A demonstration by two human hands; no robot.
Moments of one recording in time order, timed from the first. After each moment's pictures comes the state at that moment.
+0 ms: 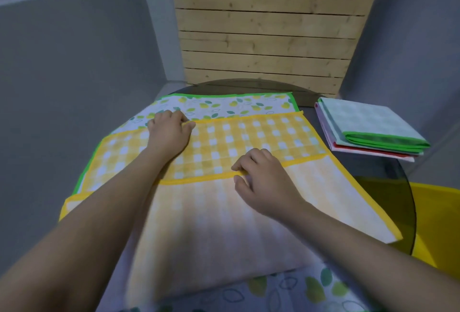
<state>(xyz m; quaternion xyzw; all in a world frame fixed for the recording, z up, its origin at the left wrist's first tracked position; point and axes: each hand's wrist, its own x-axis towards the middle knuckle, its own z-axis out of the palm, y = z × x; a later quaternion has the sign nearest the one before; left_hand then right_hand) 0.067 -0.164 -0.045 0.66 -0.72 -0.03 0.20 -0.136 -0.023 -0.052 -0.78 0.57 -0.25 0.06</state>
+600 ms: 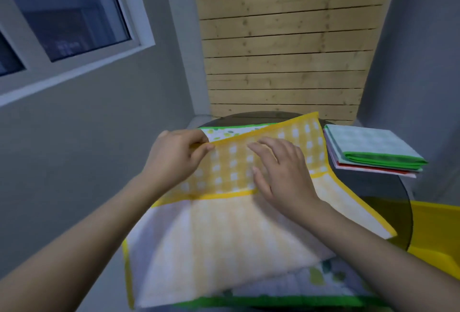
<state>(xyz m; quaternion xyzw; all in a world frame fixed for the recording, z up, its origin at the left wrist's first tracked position) 0.086 -0.022 0.081 0.51 -0.81 0.06 0.28 -0.129 0.010 0.017 -0.75 0.48 -0.41 -0.17</state>
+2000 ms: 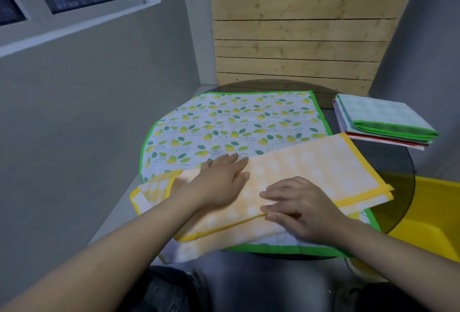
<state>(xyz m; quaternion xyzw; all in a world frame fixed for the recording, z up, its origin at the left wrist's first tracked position) 0.045 0.029 -0.016 0.56 -0.81 -0.18 0.00 -0.165 0.081 -0.053 -0.89 0.35 -0.27 0.04</state>
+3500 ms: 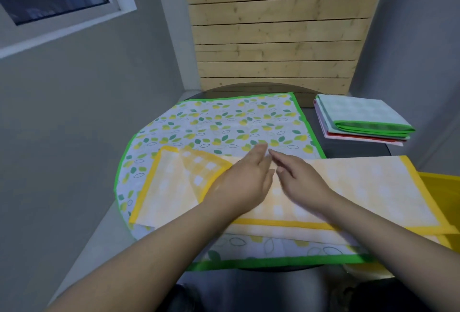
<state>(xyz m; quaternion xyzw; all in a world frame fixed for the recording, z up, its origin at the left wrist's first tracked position) -0.027 0.022 -0.024 0.46 -0.87 -0.08 0.12 -0.182 0.034 -0.045 -0.70 0.60 -0.30 0.25</state>
